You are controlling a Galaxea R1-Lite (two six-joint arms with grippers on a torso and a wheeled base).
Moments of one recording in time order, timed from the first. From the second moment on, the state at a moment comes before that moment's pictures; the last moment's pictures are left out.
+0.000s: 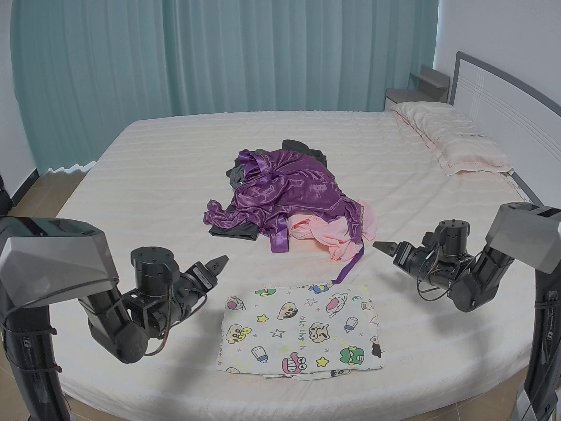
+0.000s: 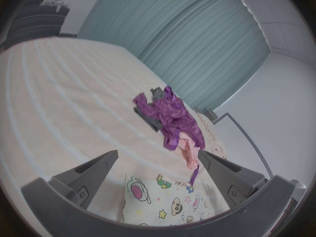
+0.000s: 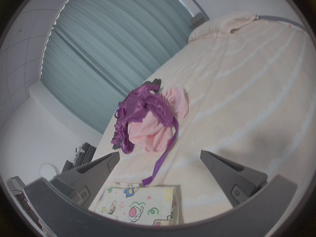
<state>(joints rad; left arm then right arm) -0.36 2.16 -0.52 -1.29 0.12 -0.84 0.18 2.30 -0.81 -1.12 0.21 0.66</state>
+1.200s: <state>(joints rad) -0.32 0.88 -0.08 -0.79 0.51 -0.46 0.10 0.68 -0.03 -0.36 0.16 0.49</state>
